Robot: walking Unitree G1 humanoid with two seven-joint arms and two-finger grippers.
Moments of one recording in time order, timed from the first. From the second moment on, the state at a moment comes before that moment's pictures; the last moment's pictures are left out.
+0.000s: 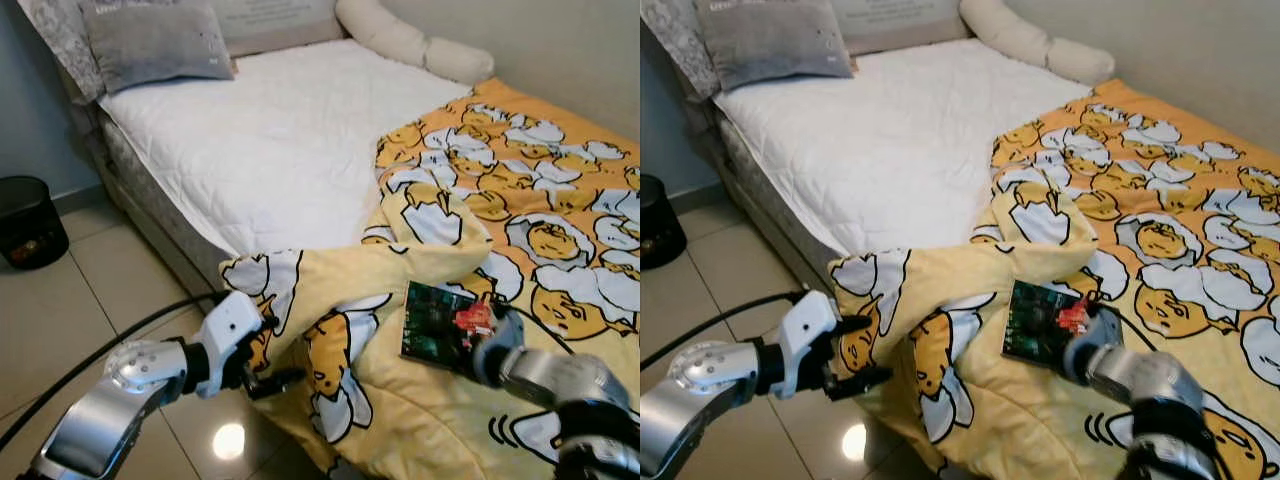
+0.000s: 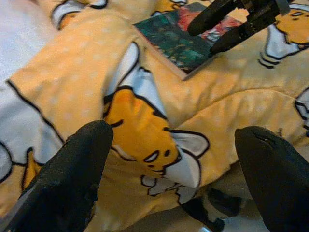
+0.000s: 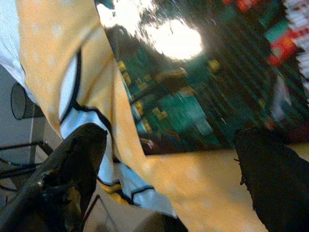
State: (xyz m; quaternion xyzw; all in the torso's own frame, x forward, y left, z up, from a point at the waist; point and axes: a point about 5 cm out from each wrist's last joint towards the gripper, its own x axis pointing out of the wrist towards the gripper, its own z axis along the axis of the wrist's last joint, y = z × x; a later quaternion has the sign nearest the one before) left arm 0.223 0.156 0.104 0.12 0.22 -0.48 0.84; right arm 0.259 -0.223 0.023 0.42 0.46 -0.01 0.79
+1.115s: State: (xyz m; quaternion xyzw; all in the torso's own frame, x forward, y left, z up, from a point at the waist) left arm 0.219 0.157 0.107 0.13 0.23 -0.50 0.83; right arm 0.274 -0.183 -0.015 0.48 0.39 -0.12 0.78
